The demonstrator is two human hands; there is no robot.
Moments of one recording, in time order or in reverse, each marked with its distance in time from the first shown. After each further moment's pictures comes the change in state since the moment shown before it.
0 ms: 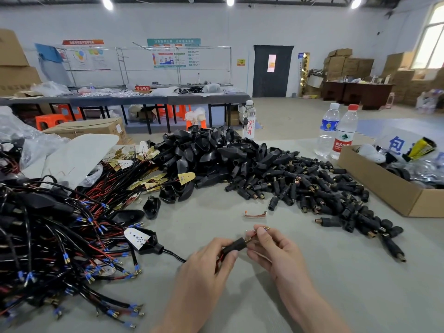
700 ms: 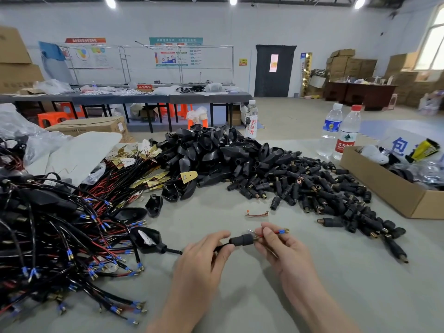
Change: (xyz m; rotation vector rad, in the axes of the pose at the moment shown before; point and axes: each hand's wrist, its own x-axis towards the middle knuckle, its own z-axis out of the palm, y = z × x) left_hand 0.002 0.001 -0.010 -0.005 0.088 0.017; right_hand 0.006 -0.001 -0.006 0.103 0.061 0.000
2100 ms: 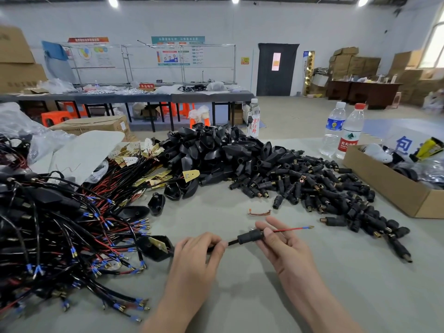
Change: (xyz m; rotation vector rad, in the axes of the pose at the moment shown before) left_hand 0.006 -0.017 0.000 0.037 0.026 0.001; right_hand 0.005 0.005 -0.001 0.085 -0.067 -0.022
